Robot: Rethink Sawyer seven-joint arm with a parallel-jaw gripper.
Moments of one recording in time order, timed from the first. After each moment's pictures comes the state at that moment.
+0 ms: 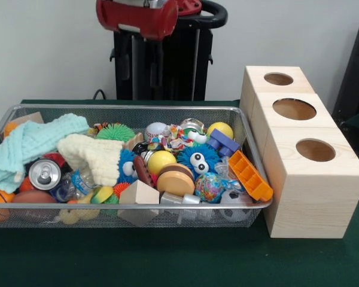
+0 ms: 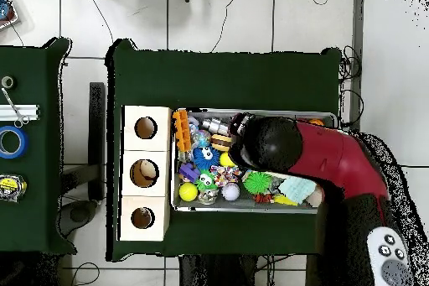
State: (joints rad) arm -0.45 -0.85 0.15 1.60 -0.15 0.76 2.01
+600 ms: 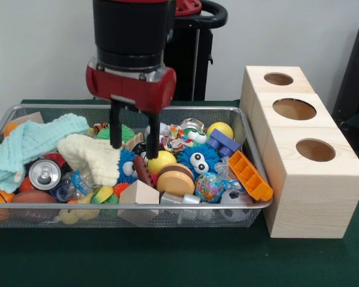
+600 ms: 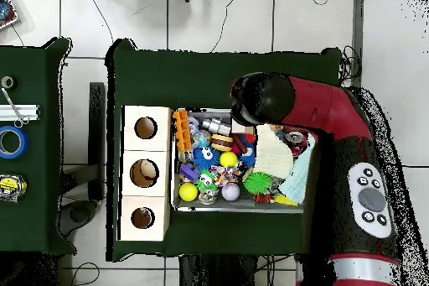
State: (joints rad) arm -0.40 -0.61 0.14 1.28 -0.18 0.79 2.01
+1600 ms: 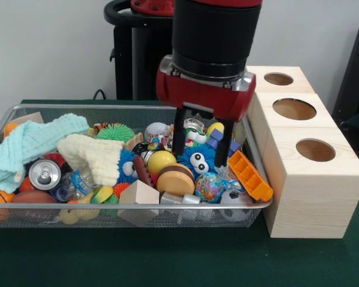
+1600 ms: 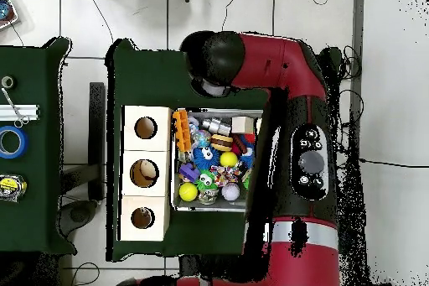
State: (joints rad) arm -0.21 -0.49 0.05 0.99 -0.13 1.04 2.01
